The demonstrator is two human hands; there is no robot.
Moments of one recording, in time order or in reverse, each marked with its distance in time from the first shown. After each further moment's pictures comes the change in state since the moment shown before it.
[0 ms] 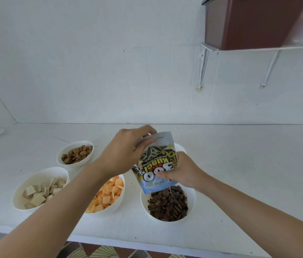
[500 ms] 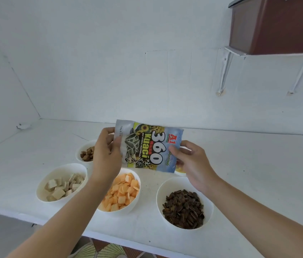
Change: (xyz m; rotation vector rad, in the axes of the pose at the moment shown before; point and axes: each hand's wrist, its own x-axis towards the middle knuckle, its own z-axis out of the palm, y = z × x) left_hand -0.054 -0.038 -0.011 -0.473 0.612 -0.659; right_hand 0.021 -0.034 0.025 0.641 0.197 0.018
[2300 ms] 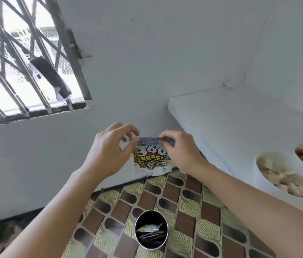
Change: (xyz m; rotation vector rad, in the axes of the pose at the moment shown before) left_hand -0.200 -0.009 -0.502 1.081 0.442 -0.310; right_hand -0.130 0.195 0.527 -0.746 -1.137 -0.498
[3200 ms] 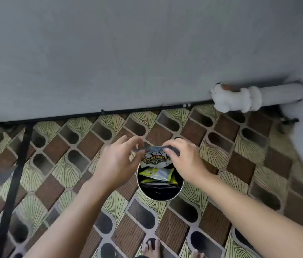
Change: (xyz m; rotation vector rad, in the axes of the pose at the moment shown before) left_hand -0.149 -0.282 0.380 0.056 -0.355 -0.419; right_hand -0.063 0.354 0.367 0.042 -0.389 0.192
